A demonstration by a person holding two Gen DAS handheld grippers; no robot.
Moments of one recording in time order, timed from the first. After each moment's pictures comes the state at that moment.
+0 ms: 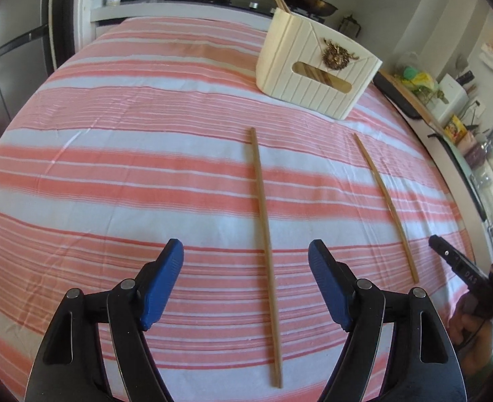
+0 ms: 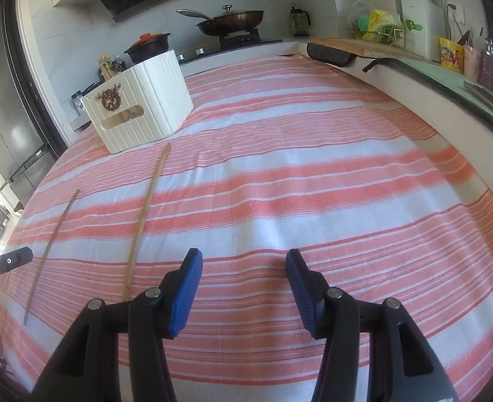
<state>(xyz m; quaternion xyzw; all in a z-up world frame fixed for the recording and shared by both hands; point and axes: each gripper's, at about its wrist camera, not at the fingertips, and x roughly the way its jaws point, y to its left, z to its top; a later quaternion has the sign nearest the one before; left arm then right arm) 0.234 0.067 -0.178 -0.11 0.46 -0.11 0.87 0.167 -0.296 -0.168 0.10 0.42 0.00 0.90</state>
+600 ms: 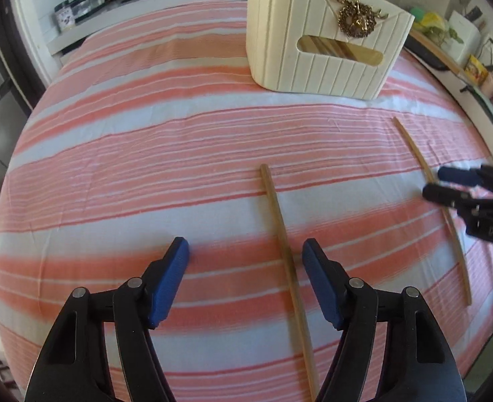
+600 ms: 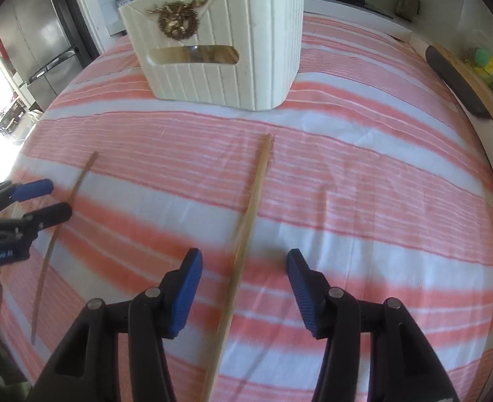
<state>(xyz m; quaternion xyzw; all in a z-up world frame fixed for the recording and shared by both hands) 0.324 0.027 -0.195 0.05 0.51 -0.10 0.85 0.309 -0.192 -0.170 -0.04 0.54 0.10 0.83</state>
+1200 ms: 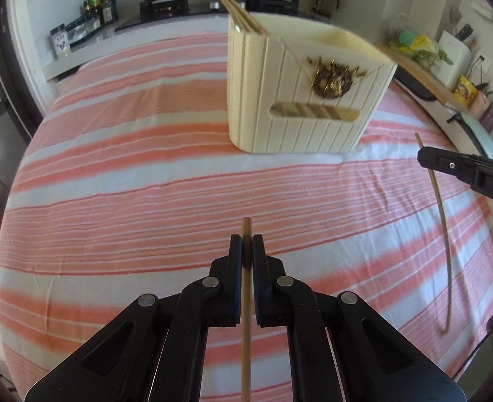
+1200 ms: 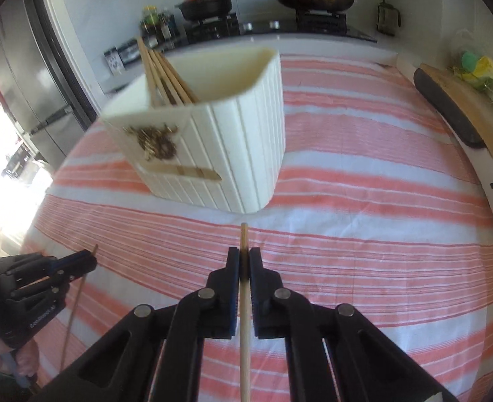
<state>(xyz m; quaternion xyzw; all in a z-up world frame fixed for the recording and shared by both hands) 0.322 0.021 -0.144 0.02 0.46 -0.13 0.88 0.335 -0.209 -0.101 0.03 0.47 0.11 0.87</state>
